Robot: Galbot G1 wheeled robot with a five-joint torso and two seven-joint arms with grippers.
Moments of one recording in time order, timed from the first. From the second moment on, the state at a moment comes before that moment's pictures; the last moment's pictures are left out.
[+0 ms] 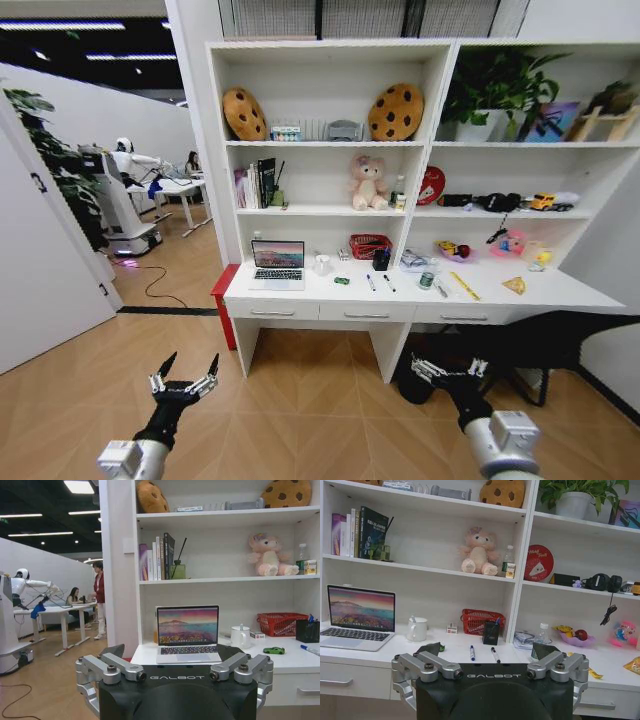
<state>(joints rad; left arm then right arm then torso) 1.86 -1.40 -0.79 -2.32 -0.26 0.02 0.11 -1.83 1.41 0.75 2.47 0.14 -0.28 0.06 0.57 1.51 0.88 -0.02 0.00</state>
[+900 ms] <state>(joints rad) 1.86 -1.41 -0.79 -2.32 -0.26 0.02 0.11 -1.82 1.41 0.74 2.47 0.14 -0.28 0.05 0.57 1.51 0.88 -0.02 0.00</state>
